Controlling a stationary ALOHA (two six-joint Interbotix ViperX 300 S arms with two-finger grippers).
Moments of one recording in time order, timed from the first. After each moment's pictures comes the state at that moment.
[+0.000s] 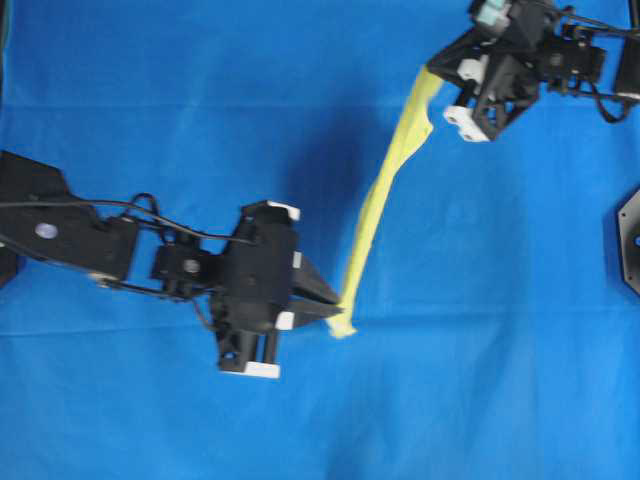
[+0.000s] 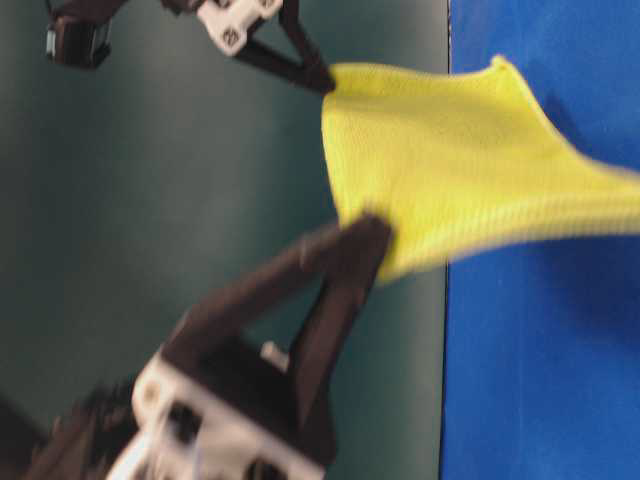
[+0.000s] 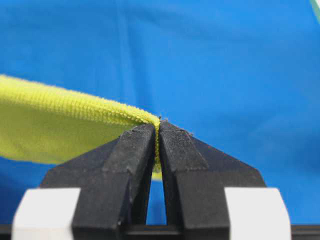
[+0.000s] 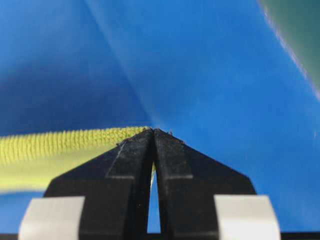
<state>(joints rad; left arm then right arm) -0.20 -0.02 0.52 -0.02 -0.04 -0.03 -0.40 -0.31 0.73 -0.45 0.29 0.48</state>
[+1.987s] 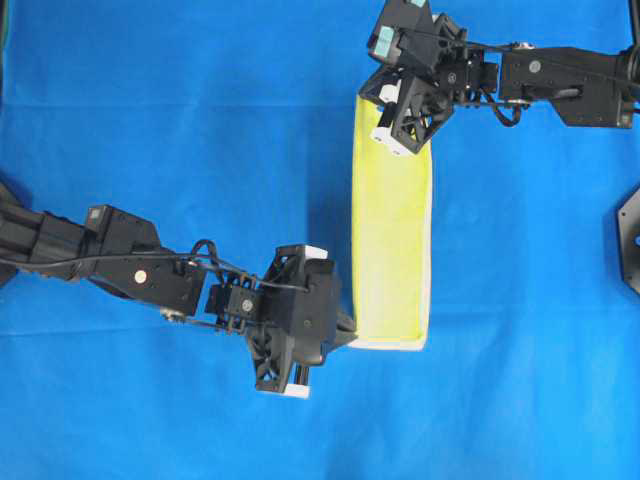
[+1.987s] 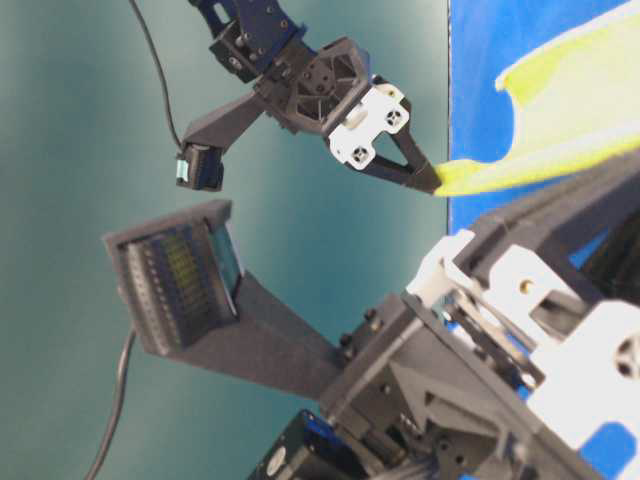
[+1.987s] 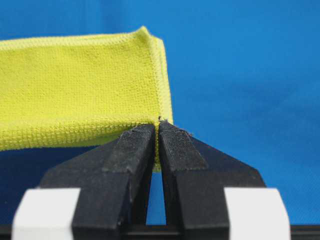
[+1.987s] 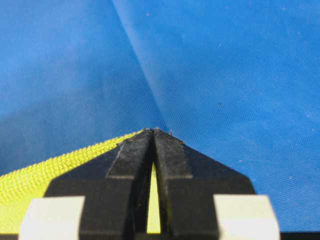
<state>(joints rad) -0.24 0.25 0.50 -0.03 -0.21 -0.05 -0.40 0.04 0.62 -0.49 0.11 0.50</state>
